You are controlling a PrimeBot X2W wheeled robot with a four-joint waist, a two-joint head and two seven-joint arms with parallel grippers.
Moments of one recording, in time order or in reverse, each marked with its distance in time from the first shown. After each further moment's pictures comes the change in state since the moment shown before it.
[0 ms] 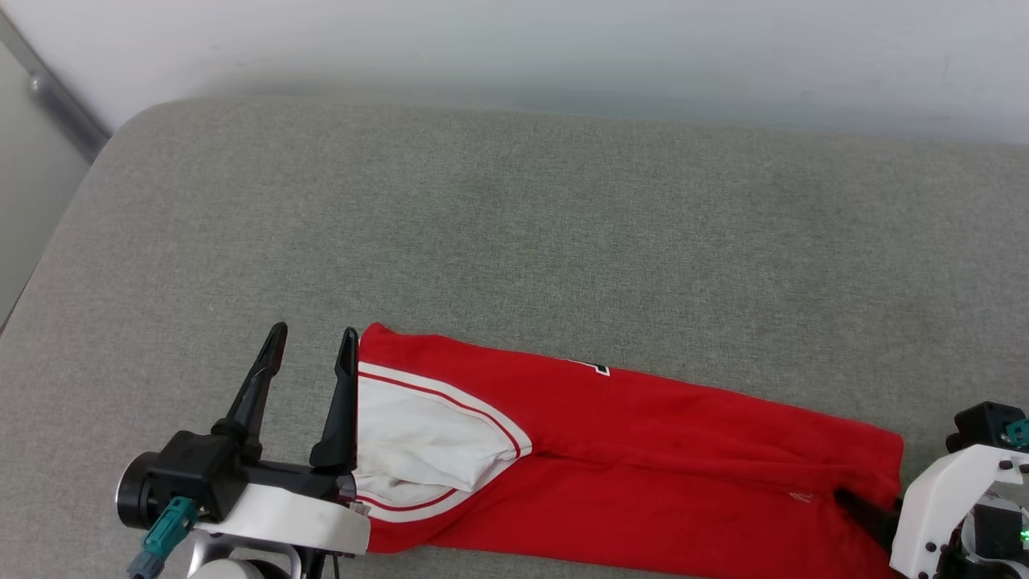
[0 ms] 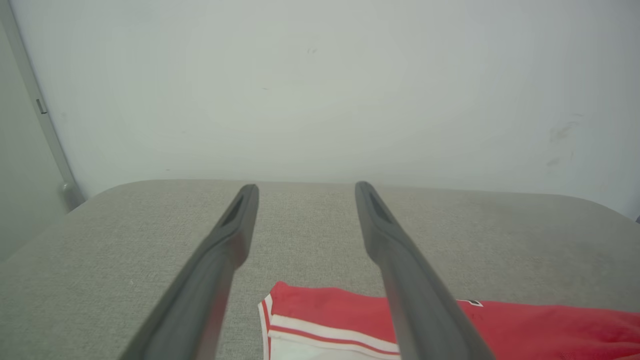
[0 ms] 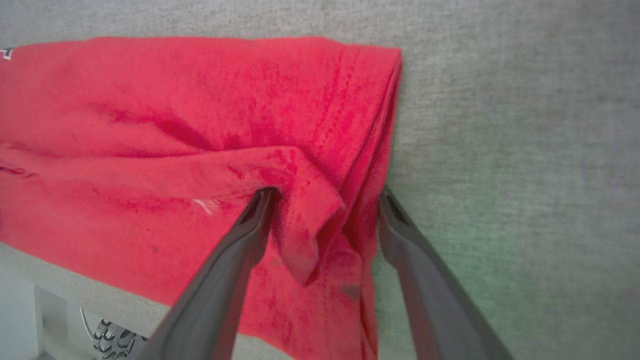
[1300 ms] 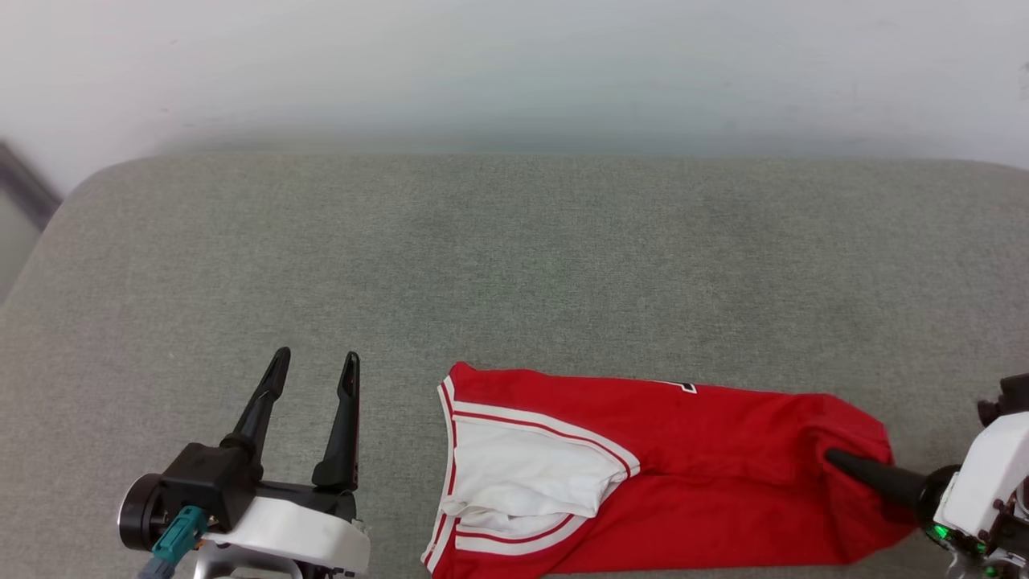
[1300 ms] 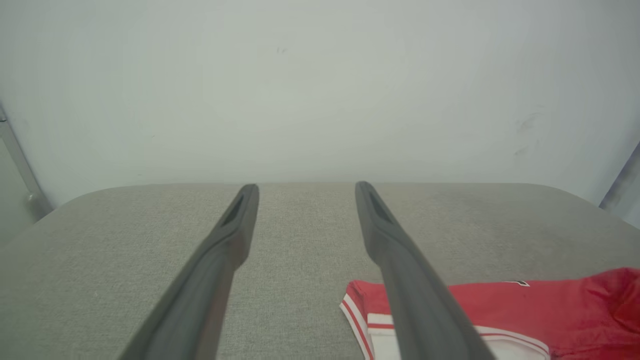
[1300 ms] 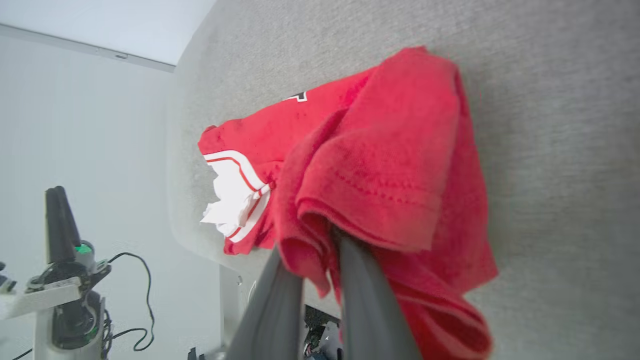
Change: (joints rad) left arm 0.030 0.018 -0.023 0.002 -0.003 0.031 0.031; right arm -0.076 0.125 -0.227 -0.117 0.323 0.000 0.314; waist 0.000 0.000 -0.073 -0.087
